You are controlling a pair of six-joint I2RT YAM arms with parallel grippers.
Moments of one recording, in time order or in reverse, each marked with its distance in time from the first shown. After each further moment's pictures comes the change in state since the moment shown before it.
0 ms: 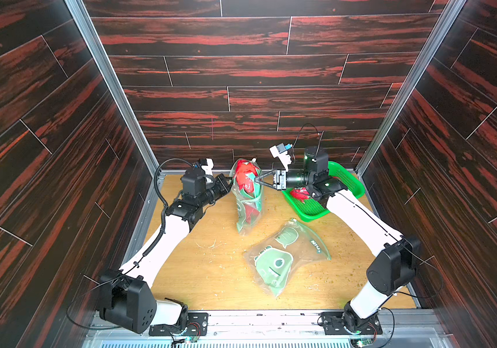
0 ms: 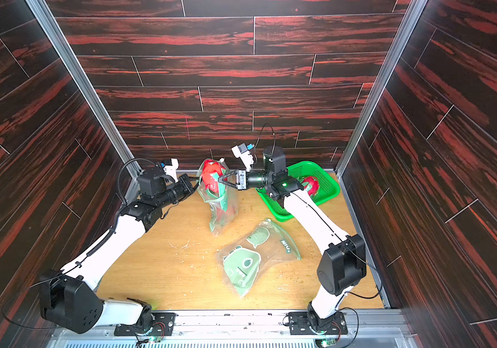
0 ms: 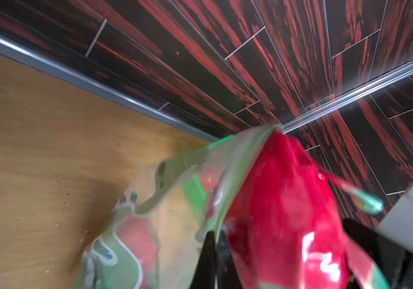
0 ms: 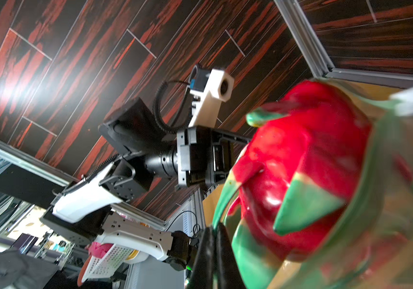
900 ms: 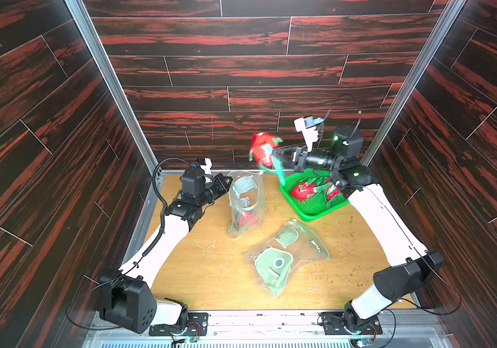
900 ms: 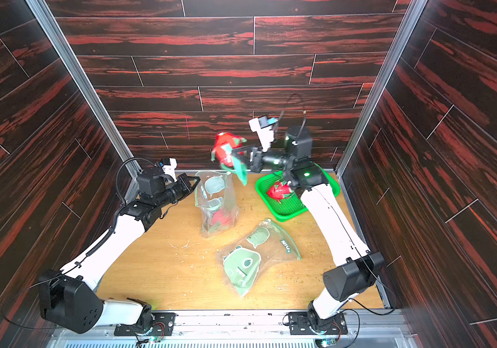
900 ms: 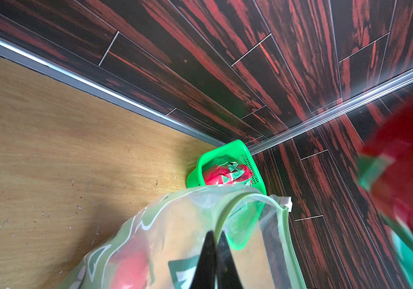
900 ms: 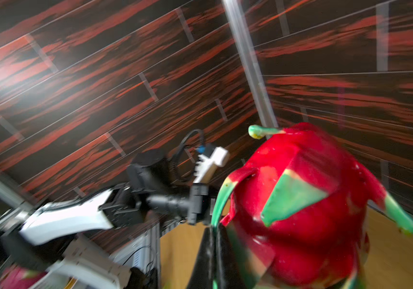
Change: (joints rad) left arm 0.005 -0.002 -0.014 -0.004 -0.013 0.010; right arm -0.142 -0.063 0.258 -0.195 0.178 -0.172
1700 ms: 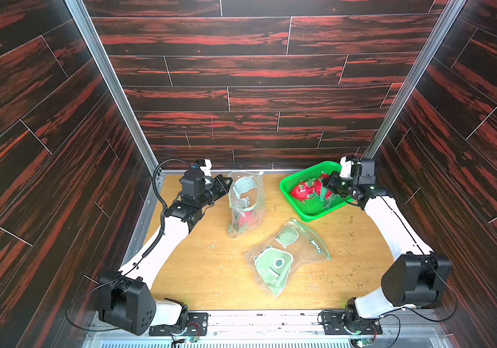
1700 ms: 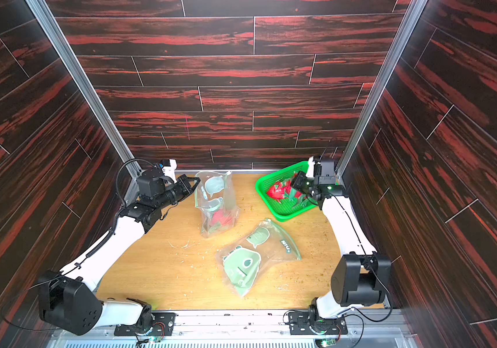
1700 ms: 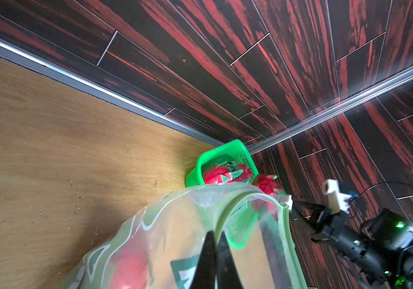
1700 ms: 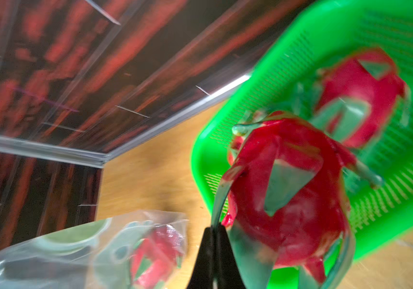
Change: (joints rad) left arm 0.000 -0.010 -0.030 0.030 0.006 -0.001; right arm -0.288 -0.092 -0.474 -0.195 0.578 0.176
